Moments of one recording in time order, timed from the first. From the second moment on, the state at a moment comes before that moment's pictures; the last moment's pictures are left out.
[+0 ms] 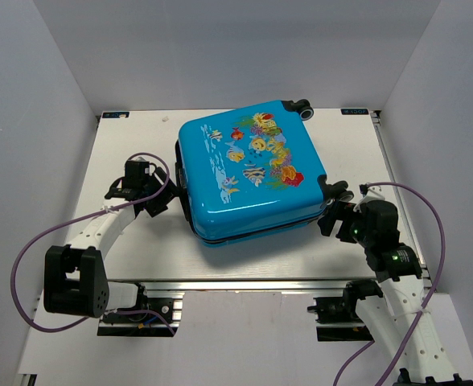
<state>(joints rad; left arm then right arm) -0.12 1.30 0.79 -0.39 0.11 -0.77 0.16 0.53 0.60 -0.68 -0.13 0.33</state>
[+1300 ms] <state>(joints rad) -0.14 1.93 1.45 -0.31 0.01 -0.67 0.45 0.80 0.30 0.04 0.10 0.17</state>
